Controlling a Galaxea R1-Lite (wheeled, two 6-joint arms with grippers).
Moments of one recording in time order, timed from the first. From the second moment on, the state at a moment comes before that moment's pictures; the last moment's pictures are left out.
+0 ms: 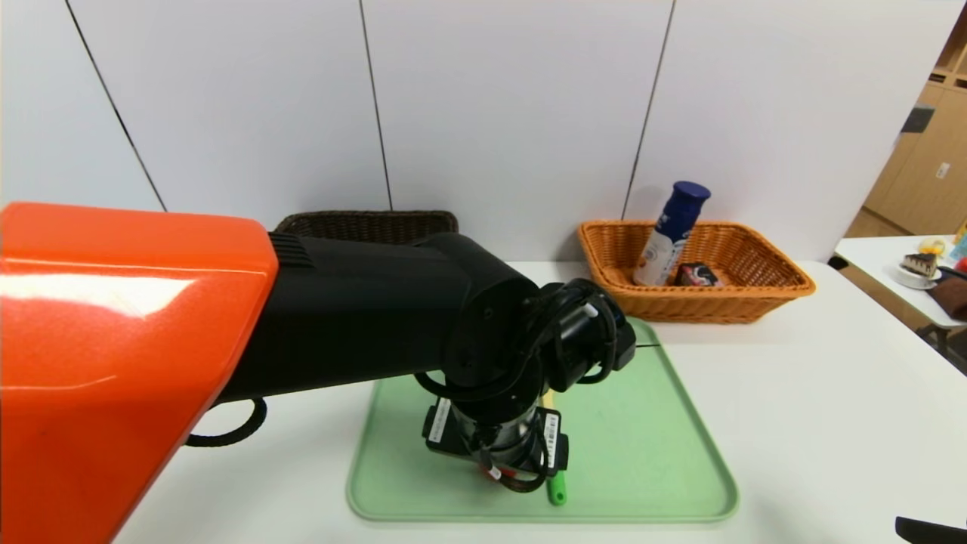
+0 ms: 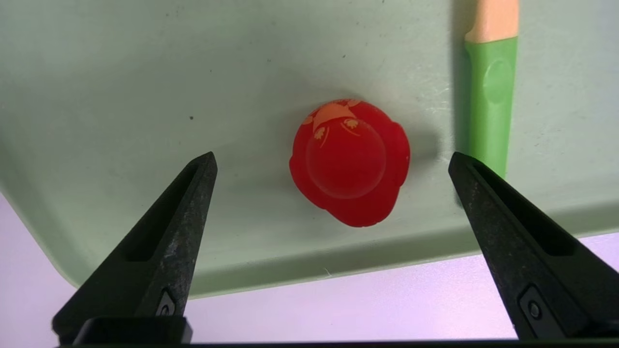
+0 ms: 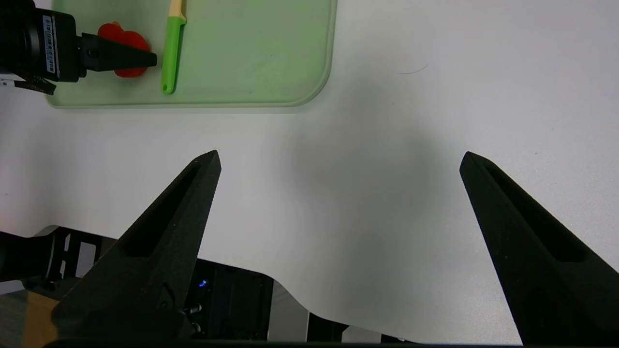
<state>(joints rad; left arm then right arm) -0.97 2.14 -1.79 0.90 0.26 -0.71 0.08 0.79 -0.66 0.57 0.27 0.24</state>
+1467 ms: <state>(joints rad) -0.95 2.11 -1.95 0.99 0.25 -0.66 0.08 0.77 -0.62 0.57 0.27 0.24</state>
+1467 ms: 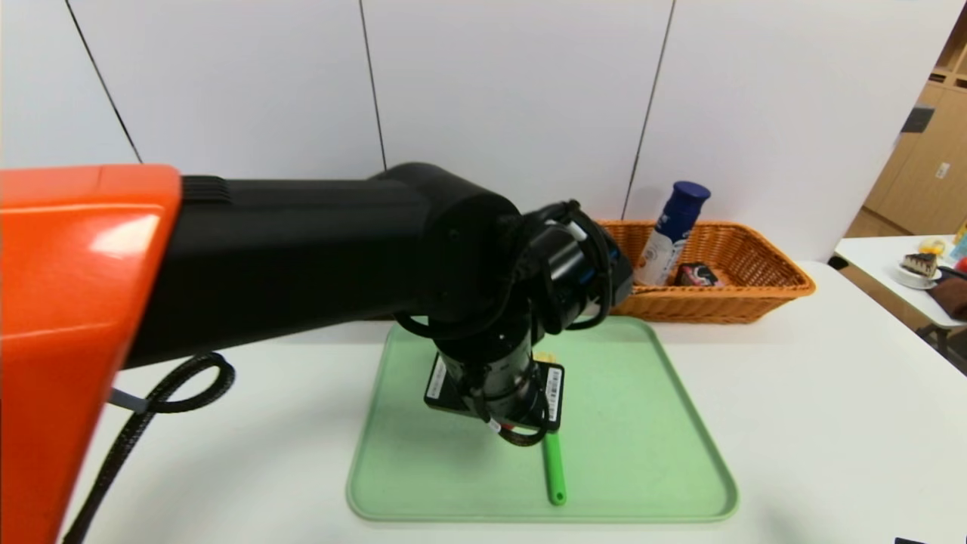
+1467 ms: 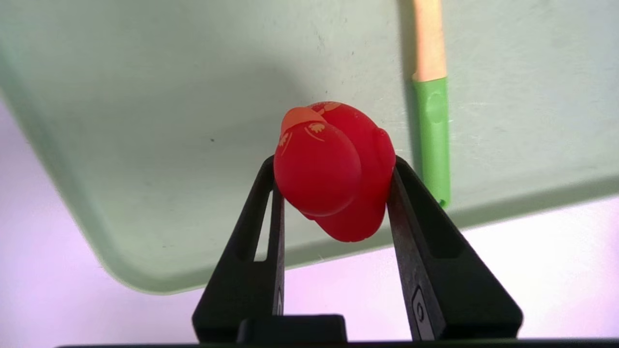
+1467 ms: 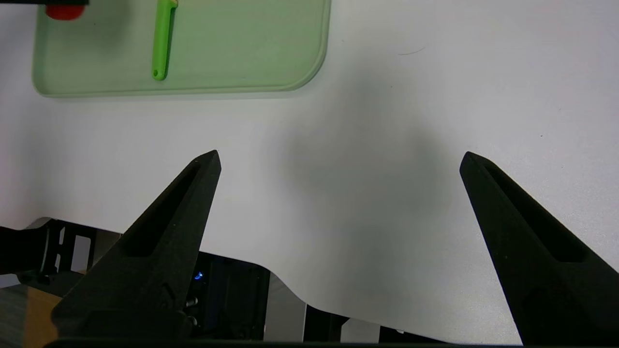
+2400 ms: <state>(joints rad) -0.24 1.92 -1.96 0.74 0.25 -0.42 0.08 0.80 -0.55 0.41 0.26 0.32</state>
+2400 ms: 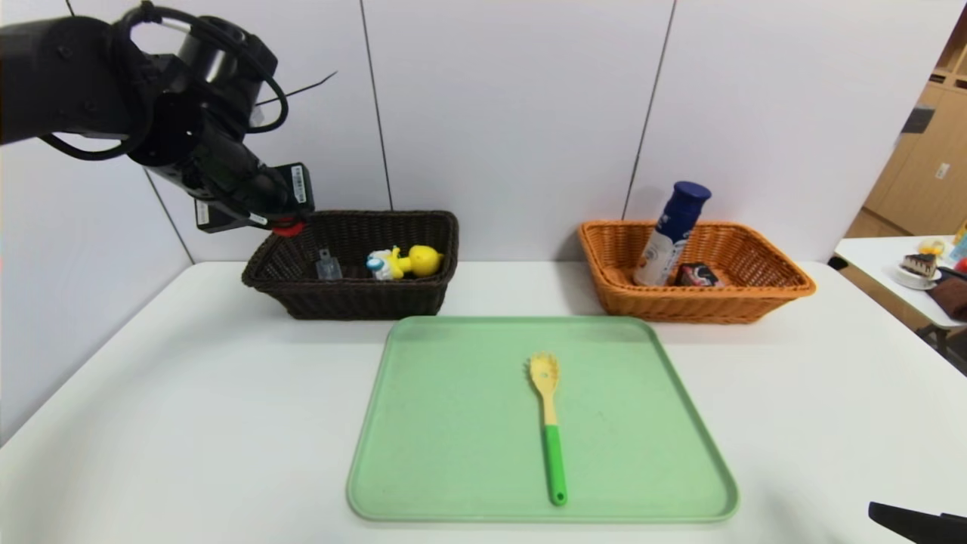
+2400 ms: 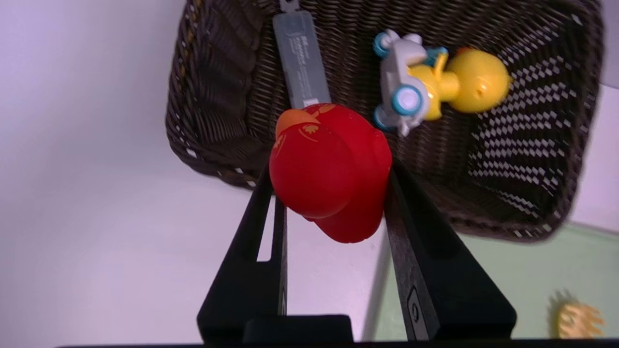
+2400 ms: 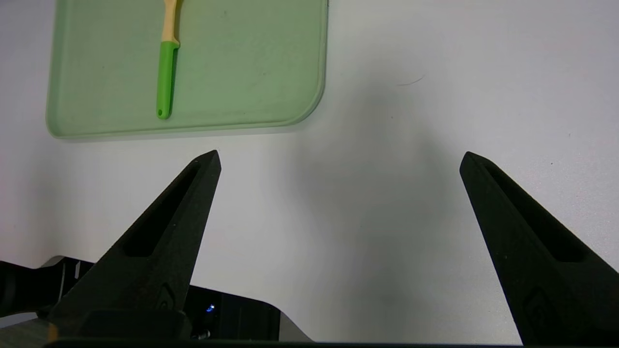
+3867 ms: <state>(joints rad) -0.18 2.19 -1.96 0.54 0.24 -0.35 0.09 0.90 -0.55 0.02 0.26 0.30</state>
